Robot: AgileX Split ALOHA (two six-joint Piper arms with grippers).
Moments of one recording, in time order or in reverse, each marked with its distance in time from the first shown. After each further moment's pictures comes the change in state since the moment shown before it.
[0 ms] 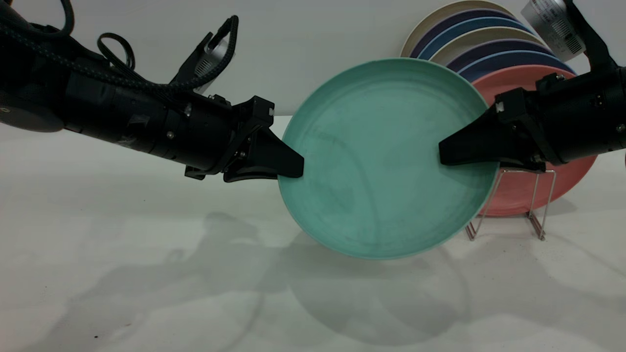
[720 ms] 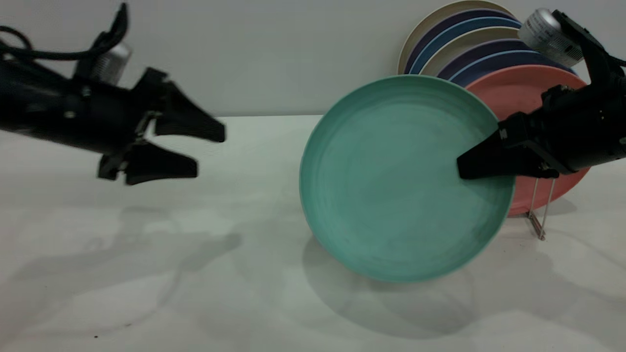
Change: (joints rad) left arm 0.309 -0.001 -0.005 0.225 0.160 -0.254; right arm -0.001 0.004 -0.001 -0.002 -0.126 -0.127
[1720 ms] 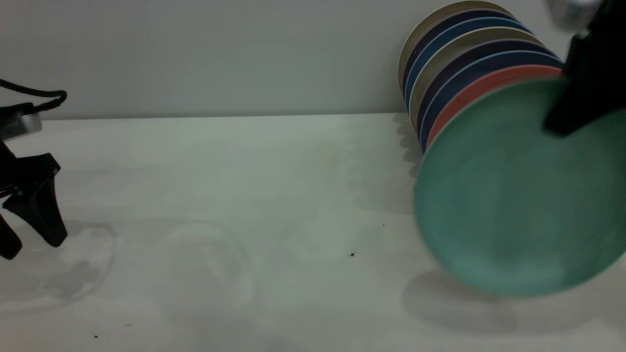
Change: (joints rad) left arm 0.151 0.000 -0.156 1.163 -0.052 -0.878; right arm 0.020 -0.201 -0.372 -1.319 0.111 0.349
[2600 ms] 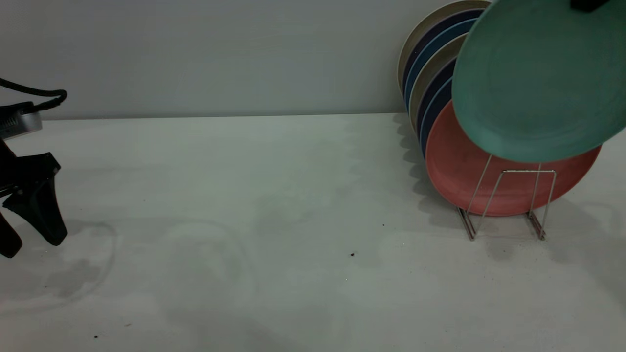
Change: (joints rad) left arm 0.000 0.000 -0.003 0.004 -0.007 0.000; right arm -0.039 0.057 -0.278 -0.151 -0.049 -0.032
